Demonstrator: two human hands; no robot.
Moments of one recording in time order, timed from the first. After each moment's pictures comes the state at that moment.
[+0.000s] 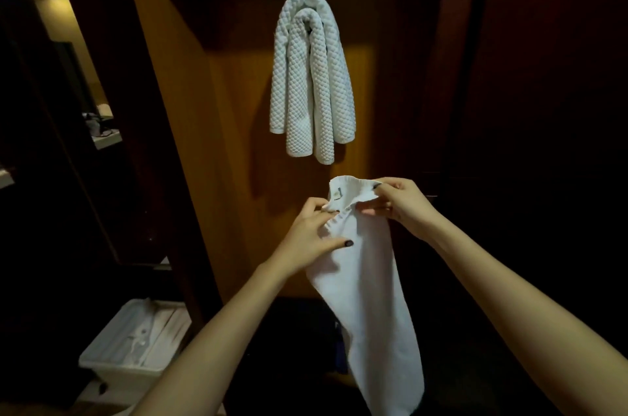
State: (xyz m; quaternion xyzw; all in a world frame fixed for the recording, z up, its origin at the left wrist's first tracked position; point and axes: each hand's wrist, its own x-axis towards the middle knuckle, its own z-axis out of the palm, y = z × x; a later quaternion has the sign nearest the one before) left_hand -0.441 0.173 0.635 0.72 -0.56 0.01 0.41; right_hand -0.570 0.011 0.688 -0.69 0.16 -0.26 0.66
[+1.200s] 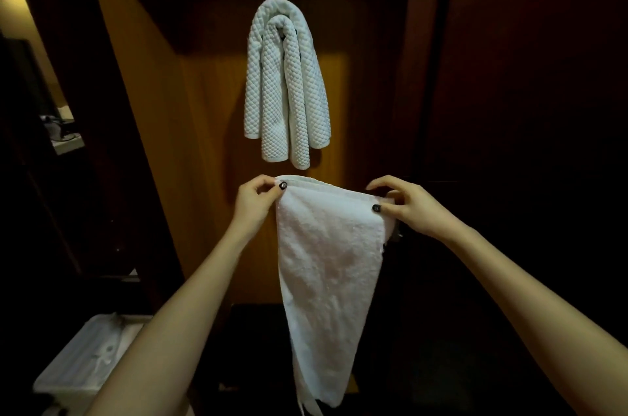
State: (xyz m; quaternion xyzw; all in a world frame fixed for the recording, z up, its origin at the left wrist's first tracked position) left_hand -0.395 0.157 0.671 0.64 -0.38 -0.01 0.67; right_hand -0.637 -0.025 0.702 -0.90 0.13 -0.24 0.33
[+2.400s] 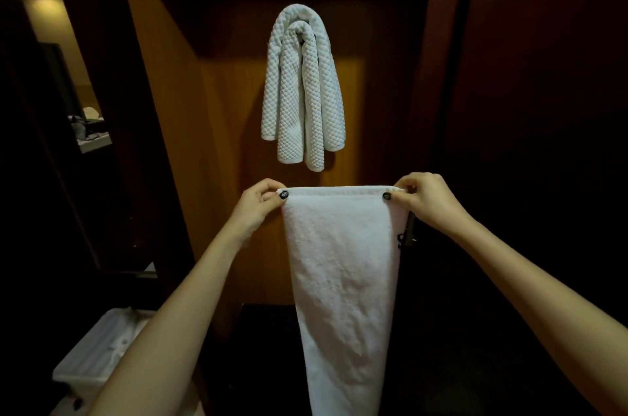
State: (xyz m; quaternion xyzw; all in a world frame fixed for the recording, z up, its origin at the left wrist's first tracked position) left_hand -0.397 0.199 0.680 0.61 -0.41 -0.15 0.66; right_hand -0.623 -0.014 0.716 -0.90 0.23 -0.33 0.19
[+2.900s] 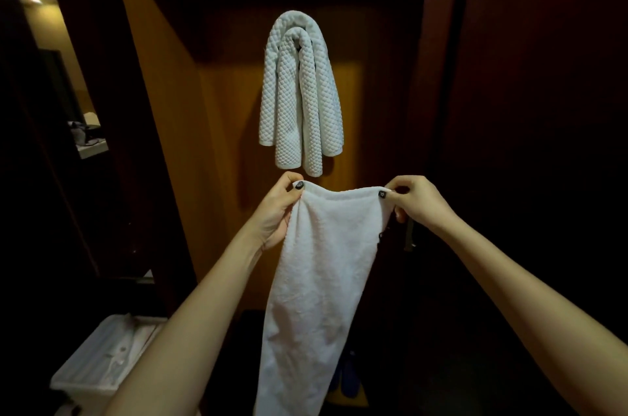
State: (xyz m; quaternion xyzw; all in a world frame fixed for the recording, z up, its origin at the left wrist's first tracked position) left_hand -0.427 0.168 0.697 0.43 -0.36 -0.34 0.75; right_hand -0.613 -0.011 0.721 -0.86 0.26 -0.31 0.32
